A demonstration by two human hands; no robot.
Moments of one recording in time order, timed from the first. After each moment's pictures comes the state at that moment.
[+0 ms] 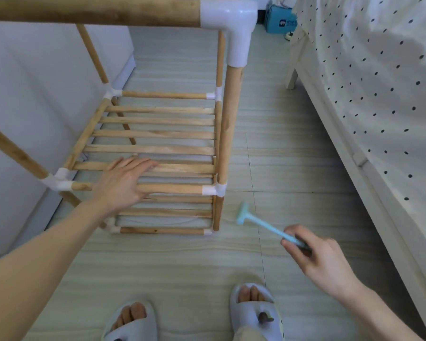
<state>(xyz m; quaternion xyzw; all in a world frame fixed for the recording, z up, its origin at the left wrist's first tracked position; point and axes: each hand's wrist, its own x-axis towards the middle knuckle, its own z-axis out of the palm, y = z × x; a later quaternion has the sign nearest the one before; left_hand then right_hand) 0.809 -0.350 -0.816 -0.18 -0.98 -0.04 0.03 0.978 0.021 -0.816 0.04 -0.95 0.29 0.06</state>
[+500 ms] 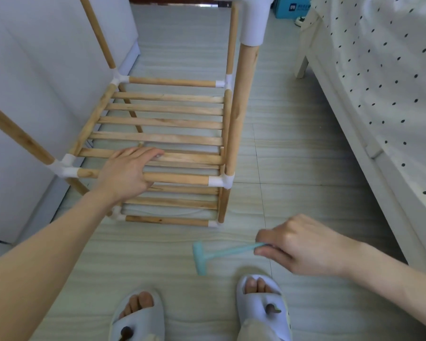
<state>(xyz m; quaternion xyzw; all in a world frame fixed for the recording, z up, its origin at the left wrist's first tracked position) 0.803 -0.359 -0.822 -0.18 -0.98 -0.05 0.04 0.938 -0.014 -0.785 0.38 -0.92 0.09 -0.04</state>
